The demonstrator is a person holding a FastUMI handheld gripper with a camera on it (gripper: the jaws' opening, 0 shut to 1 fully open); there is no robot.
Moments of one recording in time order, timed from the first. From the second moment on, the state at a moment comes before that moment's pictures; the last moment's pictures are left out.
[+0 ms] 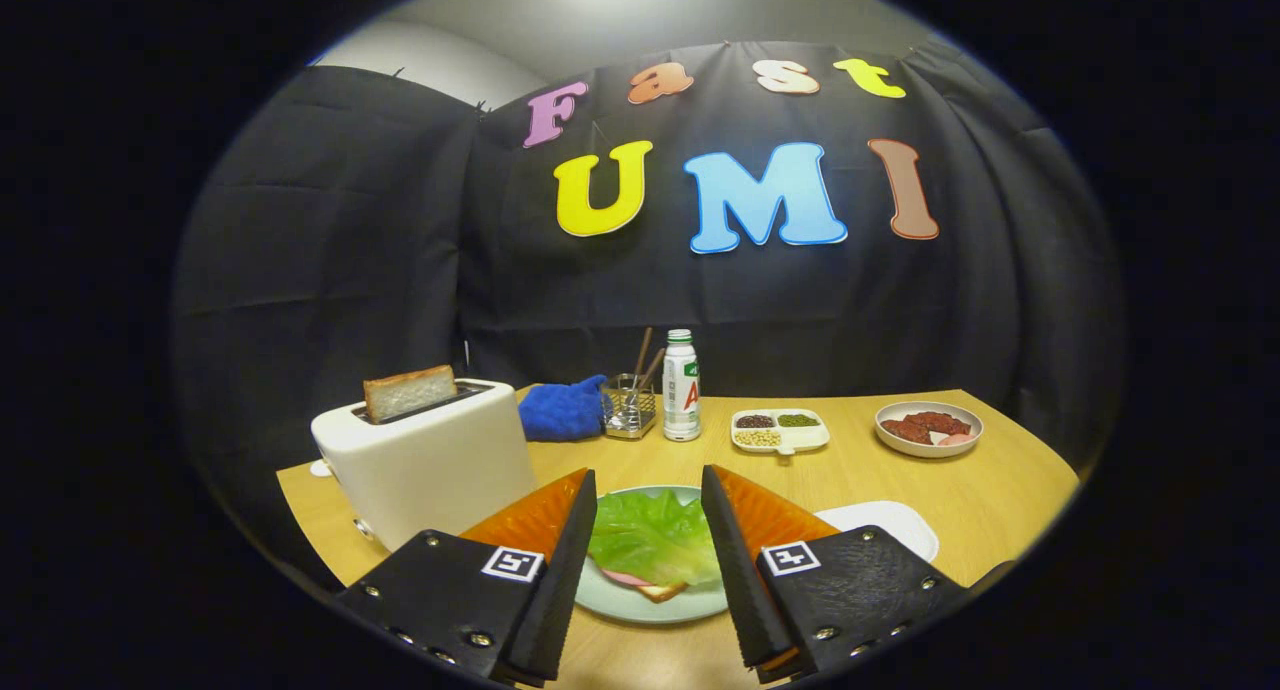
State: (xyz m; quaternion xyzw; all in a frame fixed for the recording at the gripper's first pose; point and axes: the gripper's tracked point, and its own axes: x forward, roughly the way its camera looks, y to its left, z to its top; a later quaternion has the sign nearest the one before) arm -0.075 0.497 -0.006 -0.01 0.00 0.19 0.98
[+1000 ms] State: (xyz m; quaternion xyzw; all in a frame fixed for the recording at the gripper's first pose) arm -0.107 0.706 0.008 -0.03 0.02 0.28 0.96
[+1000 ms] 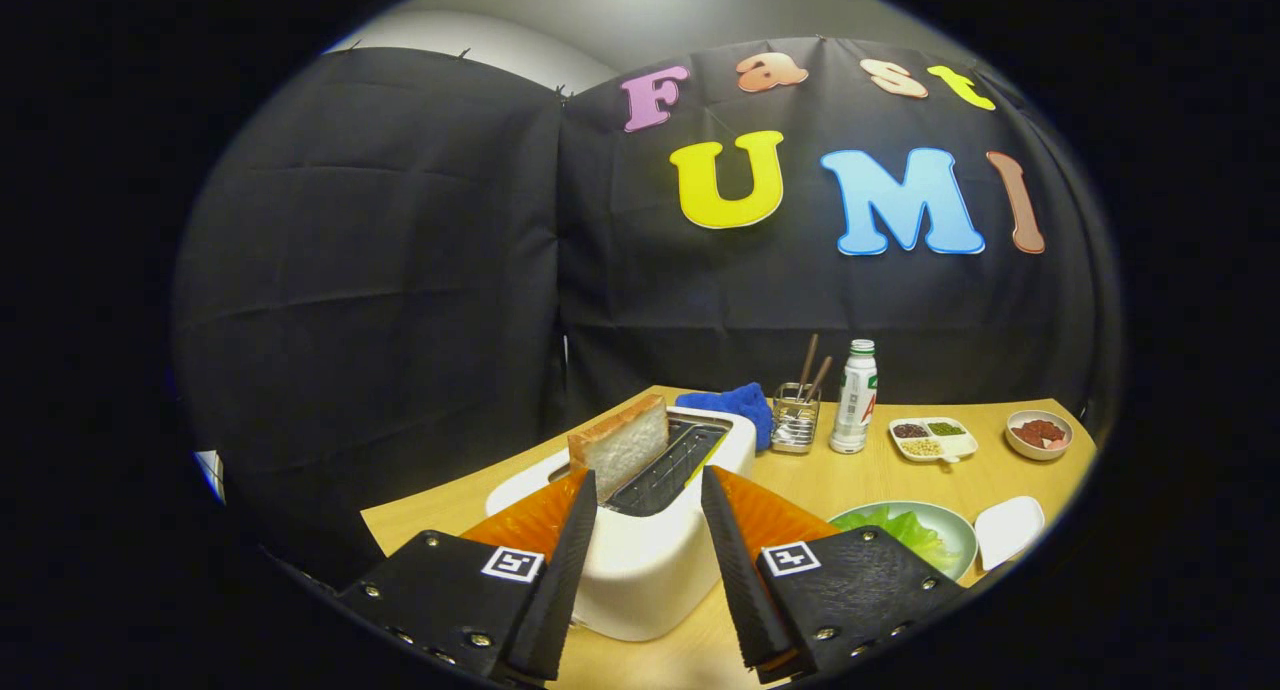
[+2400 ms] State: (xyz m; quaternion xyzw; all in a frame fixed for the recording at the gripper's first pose) arm -0.038 0.765 0.009 -0.08 0.03 0.12 0.99
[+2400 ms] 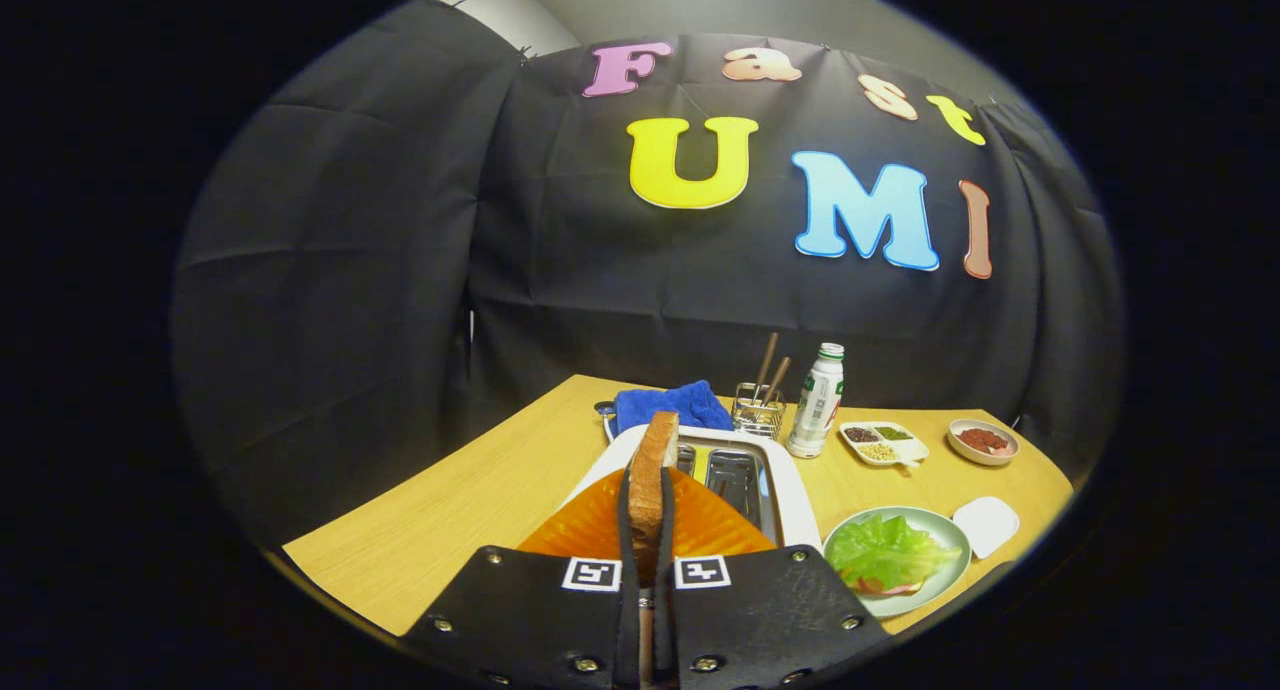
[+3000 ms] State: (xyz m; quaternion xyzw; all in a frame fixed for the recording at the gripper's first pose) arm -0.050 0.765 0.063 -0.04 0.00 0.13 0.99
